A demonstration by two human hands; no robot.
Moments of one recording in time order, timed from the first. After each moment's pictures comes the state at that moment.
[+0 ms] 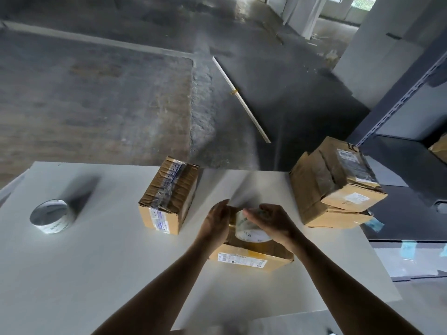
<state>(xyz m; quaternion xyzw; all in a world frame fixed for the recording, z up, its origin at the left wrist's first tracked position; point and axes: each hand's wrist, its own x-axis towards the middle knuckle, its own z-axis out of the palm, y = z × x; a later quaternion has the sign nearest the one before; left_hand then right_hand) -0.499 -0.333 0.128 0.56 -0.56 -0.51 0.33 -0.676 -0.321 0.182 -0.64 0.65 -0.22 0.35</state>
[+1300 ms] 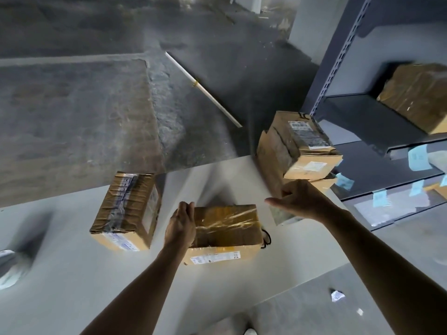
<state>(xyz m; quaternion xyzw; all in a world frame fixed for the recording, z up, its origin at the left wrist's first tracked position) -0.522 -0.348 0.122 0.64 -0.70 -0.27 0.16 -0.817 -0.301 0.217 -0.63 0.73 -0.15 0.21</state>
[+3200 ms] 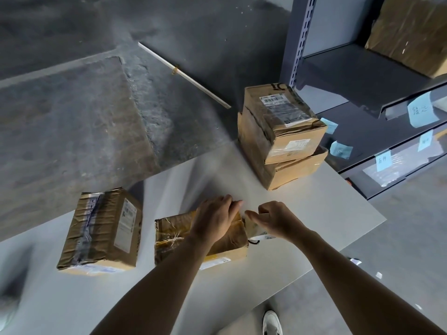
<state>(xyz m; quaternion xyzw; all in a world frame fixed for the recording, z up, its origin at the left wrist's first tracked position) -0.638 -0.372 0.100 0.34 -0.93 -0.04 0.15 -0.820 -0.284 0.096 -0.54 0.74 -0.23 0.33</state>
